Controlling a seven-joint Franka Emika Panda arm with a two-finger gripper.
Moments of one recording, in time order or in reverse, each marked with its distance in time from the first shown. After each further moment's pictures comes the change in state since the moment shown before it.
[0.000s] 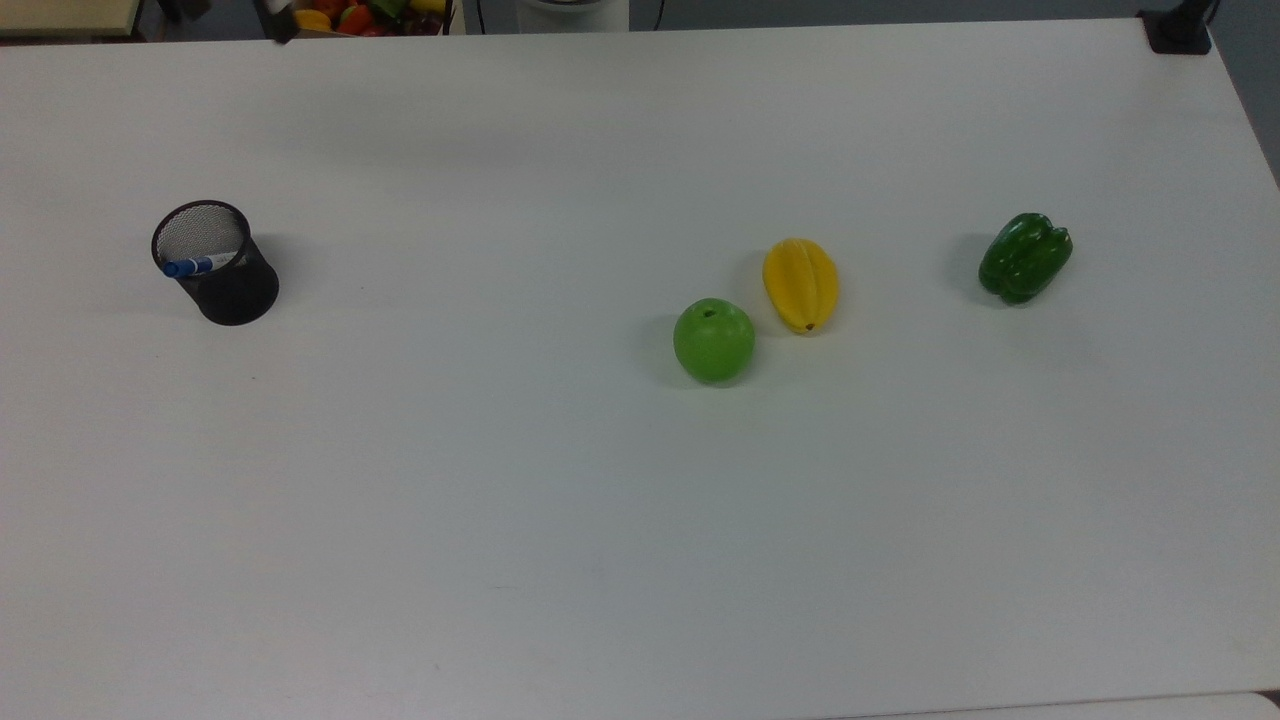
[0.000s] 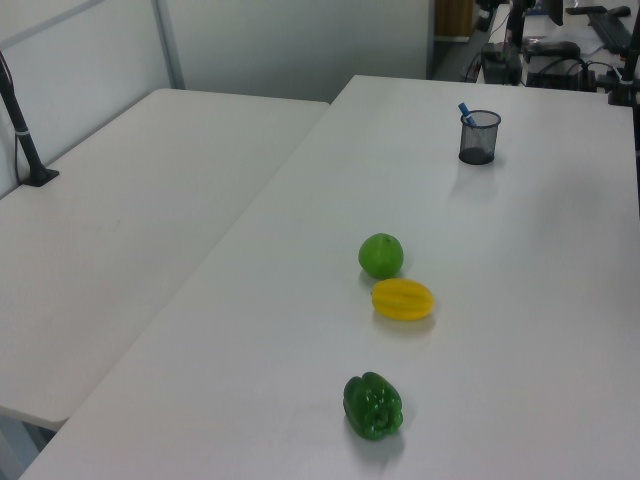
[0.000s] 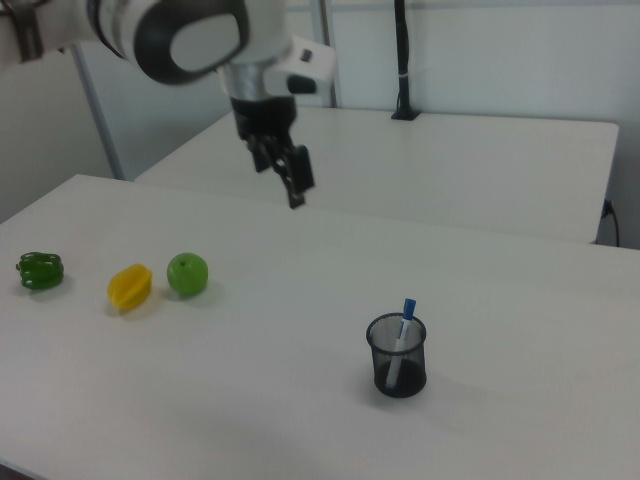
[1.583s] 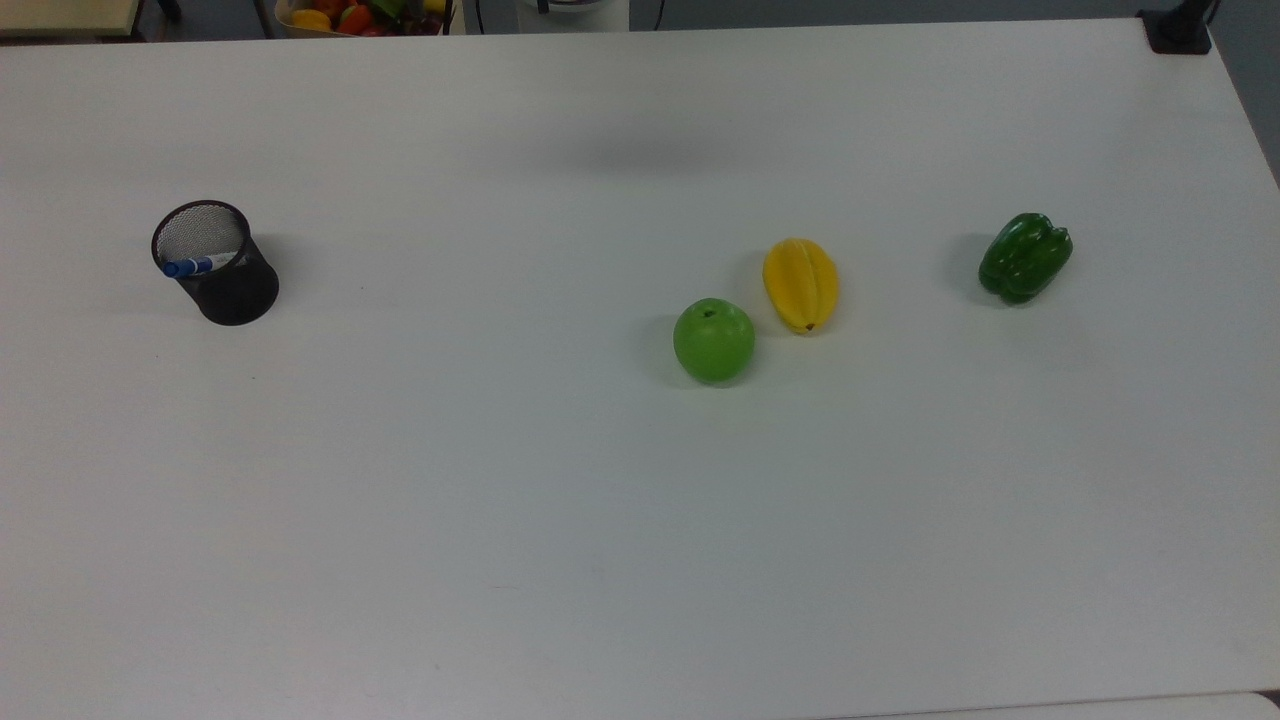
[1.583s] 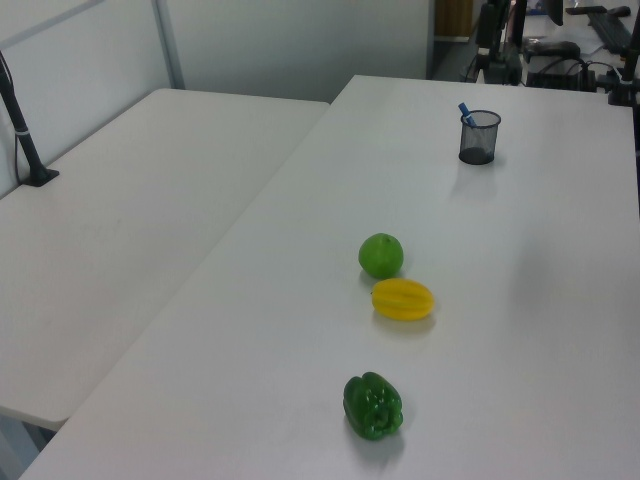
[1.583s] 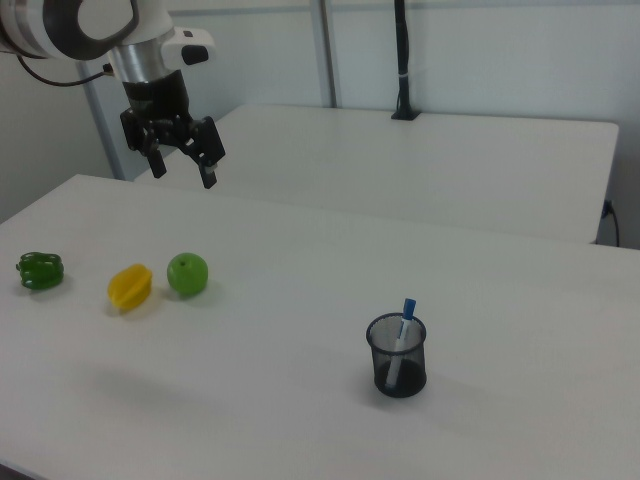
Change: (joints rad) arm 0.104 -0.071 0.240 -0.060 -0.186 -0.075 -0.157
